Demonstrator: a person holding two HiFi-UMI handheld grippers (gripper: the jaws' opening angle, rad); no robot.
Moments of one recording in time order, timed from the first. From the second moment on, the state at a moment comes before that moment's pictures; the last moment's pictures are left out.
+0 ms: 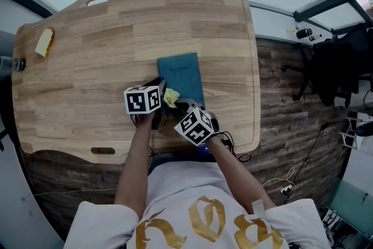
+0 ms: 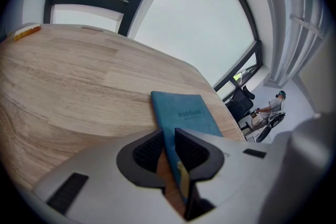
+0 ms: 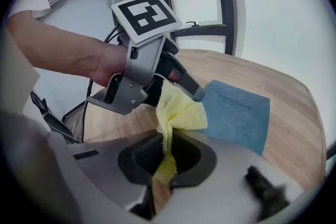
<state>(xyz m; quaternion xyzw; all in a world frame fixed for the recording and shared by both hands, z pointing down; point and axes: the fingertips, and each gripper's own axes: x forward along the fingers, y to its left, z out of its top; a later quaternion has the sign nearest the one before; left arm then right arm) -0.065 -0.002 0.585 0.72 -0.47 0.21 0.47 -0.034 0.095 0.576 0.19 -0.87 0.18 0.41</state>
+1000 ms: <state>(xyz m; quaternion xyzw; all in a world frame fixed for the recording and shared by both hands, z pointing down) -0.065 -0.002 0.584 0.72 -0.47 0.21 0.47 0.037 0.071 0.577 0.28 -0.84 0.20 0.42</state>
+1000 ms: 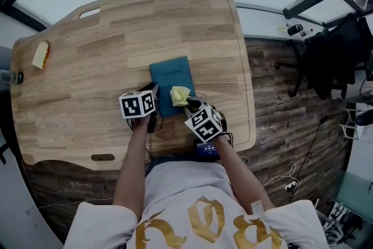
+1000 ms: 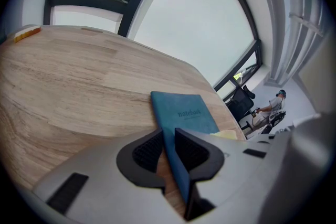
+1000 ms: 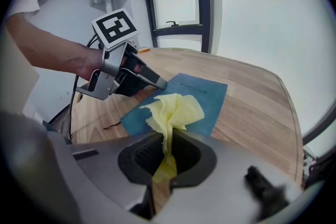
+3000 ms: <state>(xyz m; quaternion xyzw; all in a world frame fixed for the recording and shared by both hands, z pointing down) -0.065 -0.003 0.582 0.72 -0.47 0.21 0.47 0.043 -0.063 0.576 0.38 -0.82 0.22 0.36</state>
